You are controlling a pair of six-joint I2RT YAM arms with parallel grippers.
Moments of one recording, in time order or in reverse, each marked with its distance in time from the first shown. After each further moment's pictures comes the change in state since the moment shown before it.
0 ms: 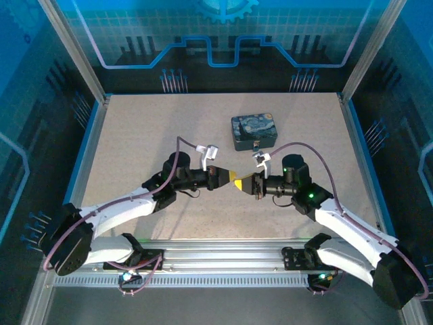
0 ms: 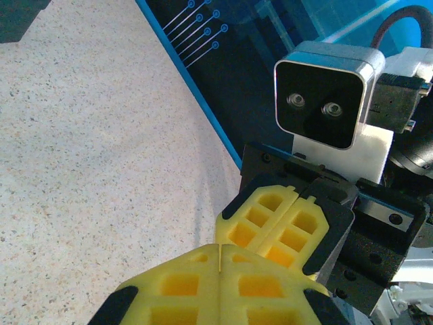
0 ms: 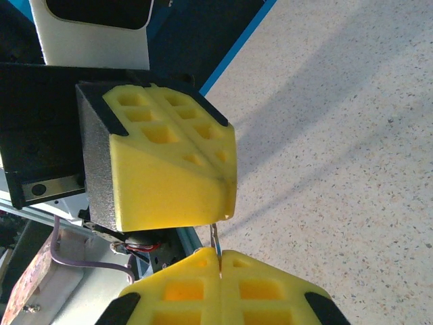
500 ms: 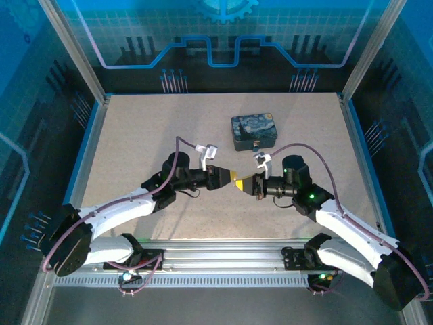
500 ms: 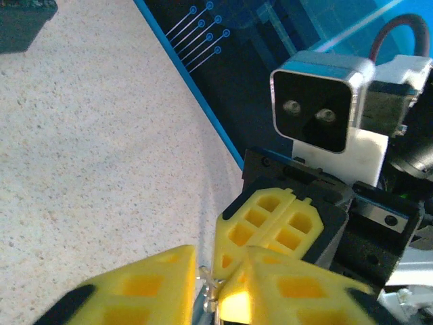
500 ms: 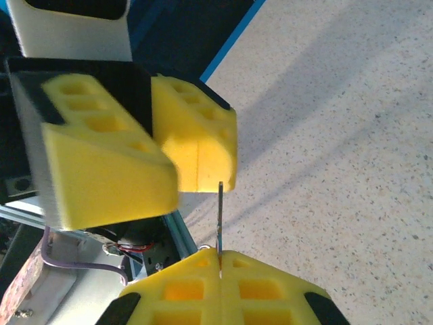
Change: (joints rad) left arm 0.000 -0.009 0.000 -0.007 -0.015 0.017; right arm -0.001 -0.010 -0.006 -0.037 0.025 -0.011
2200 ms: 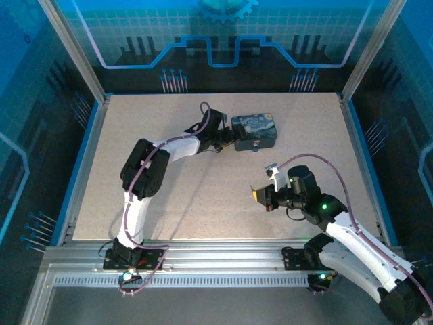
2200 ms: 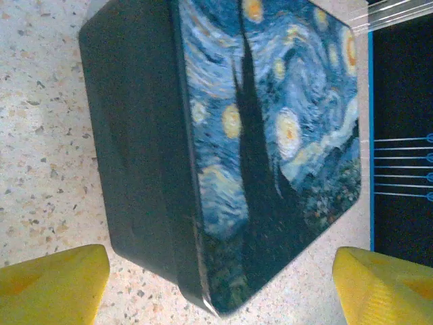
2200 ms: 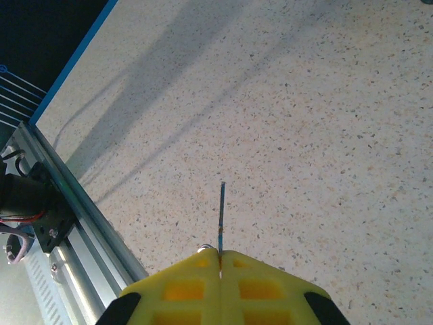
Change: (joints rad) left arm 0.222 0.935 0.866 -0.398 -0.157 -0.117; right arm -0.005 -0.198 -0.011 -0.421 0.262 -0.192
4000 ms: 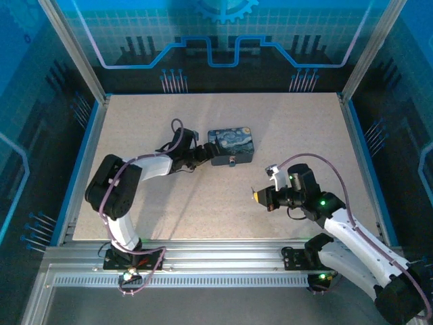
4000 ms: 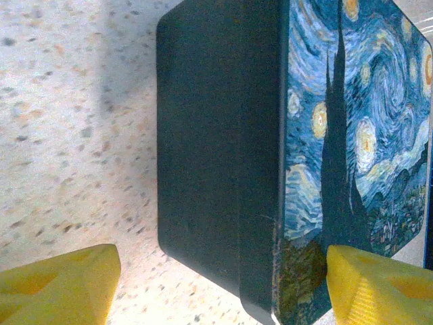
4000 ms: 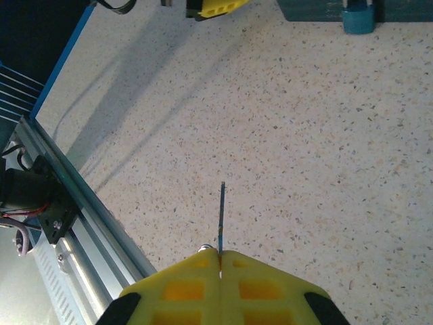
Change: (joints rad) left arm 0.111 -0.395 -0.580 0.089 -0.038 0.069; right arm -0.056 0.055 0.000 -0.031 -0.073 -0.008
